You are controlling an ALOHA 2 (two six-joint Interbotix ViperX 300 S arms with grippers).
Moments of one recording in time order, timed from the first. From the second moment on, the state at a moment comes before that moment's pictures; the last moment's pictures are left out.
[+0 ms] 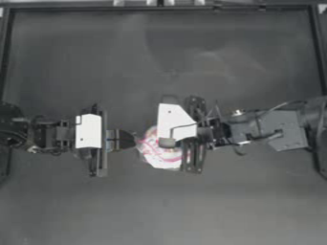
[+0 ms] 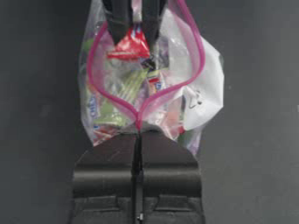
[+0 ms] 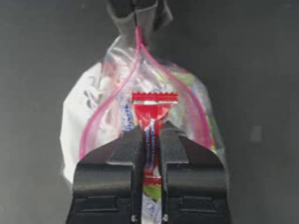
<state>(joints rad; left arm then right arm) 0.05 0.02 0.98 -0.08 -0.59 0.16 -0.03 0.09 0.47 -0.33 0.39 0.37</state>
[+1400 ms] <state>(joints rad) 0.07 0.01 0.98 -0.08 -0.61 0.20 -0.03 -0.06 0.51 -0.30 0.33 0.37</state>
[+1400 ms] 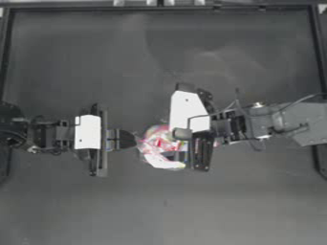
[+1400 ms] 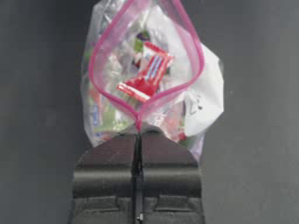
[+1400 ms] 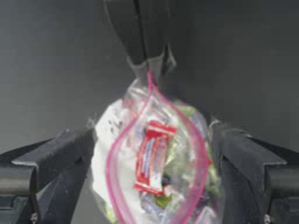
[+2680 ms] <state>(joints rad) 0.09 -0.14 0.98 -0.08 -0.62 0.27 -0.03 -0.20 0.59 -0.30 0.27 0.38</state>
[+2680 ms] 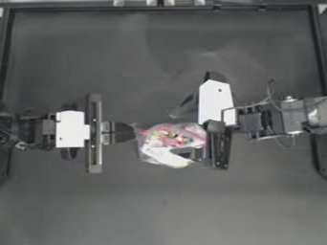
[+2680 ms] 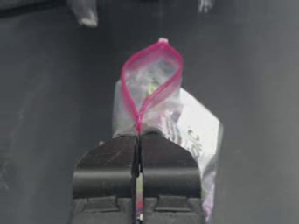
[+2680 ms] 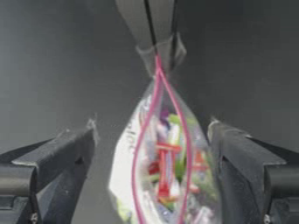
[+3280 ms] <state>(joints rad) 0.09 -0.19 1.04 -0.08 -0.62 0.27 -0.03 -0.23 0.61 -0.30 0.26 0.38</state>
